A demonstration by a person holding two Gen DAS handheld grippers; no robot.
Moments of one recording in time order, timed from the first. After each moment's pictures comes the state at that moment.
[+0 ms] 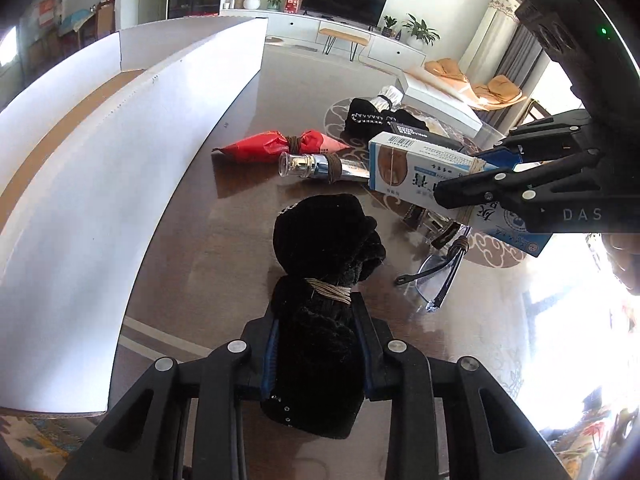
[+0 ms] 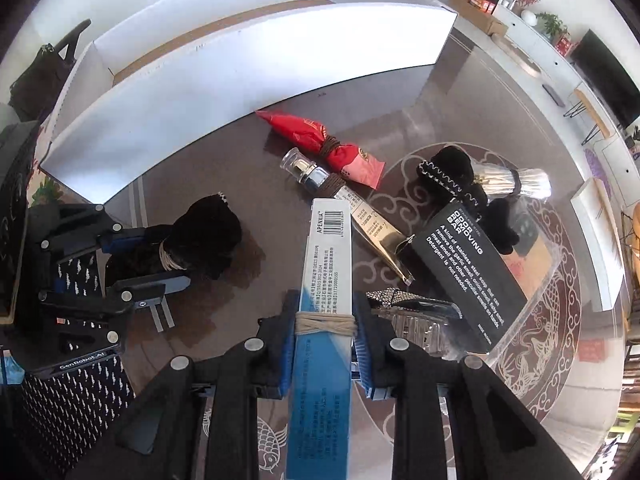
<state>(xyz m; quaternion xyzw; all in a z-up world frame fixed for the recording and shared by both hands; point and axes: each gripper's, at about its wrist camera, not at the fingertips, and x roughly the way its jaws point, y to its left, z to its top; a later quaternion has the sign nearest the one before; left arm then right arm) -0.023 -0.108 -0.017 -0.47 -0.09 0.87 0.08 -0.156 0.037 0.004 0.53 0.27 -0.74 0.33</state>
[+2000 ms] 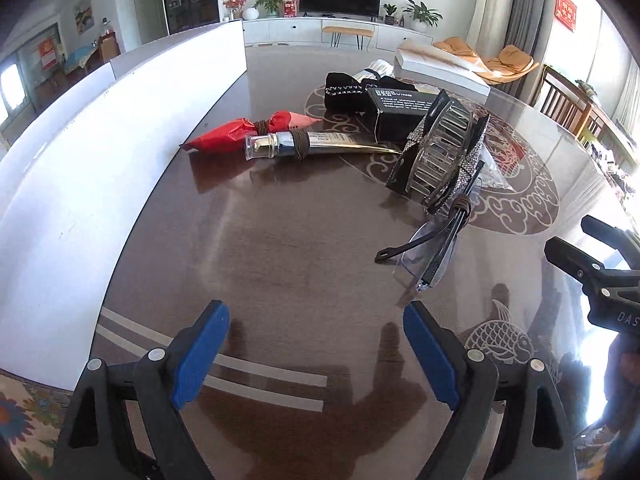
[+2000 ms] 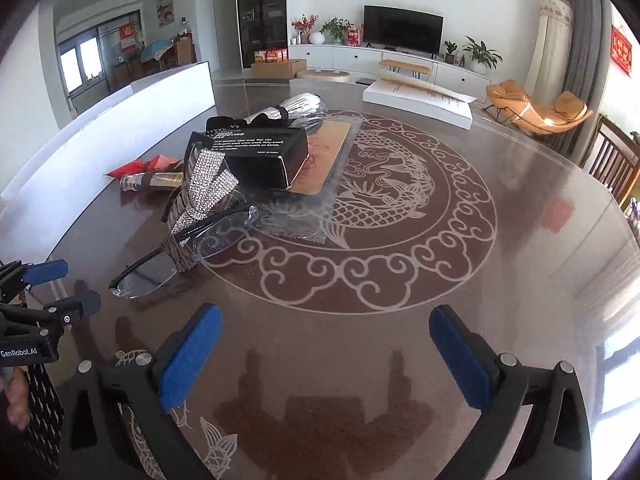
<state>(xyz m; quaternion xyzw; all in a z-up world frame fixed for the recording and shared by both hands) -0.023 -0.052 -0.042 -0.47 0.01 0.88 0.03 -0.074 0.205 -0.049 0.42 0.04 -0.91 0.08</state>
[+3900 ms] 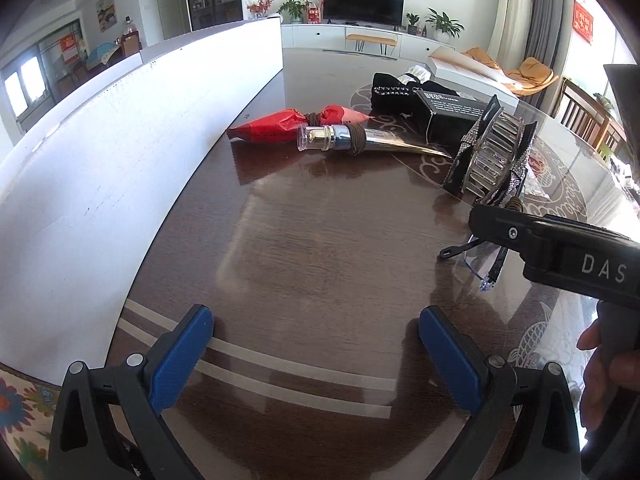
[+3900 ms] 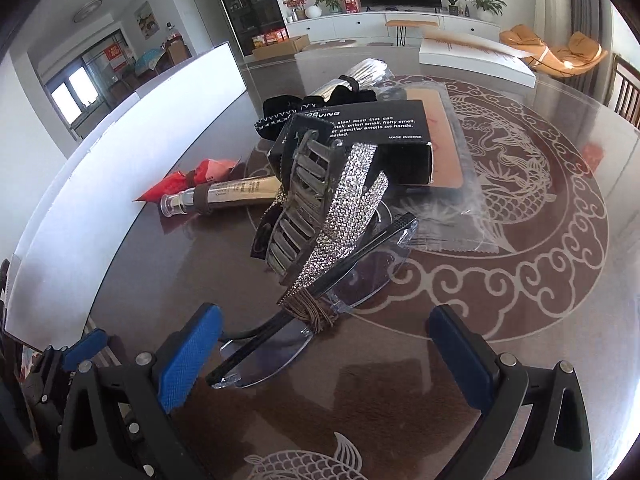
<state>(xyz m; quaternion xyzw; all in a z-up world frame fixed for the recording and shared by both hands) -0.023 -0.082 -0.055 -0.46 0.00 0.89 -0.01 -0.116 0.107 -0.068 0.47 -0.04 -0.88 0.10</state>
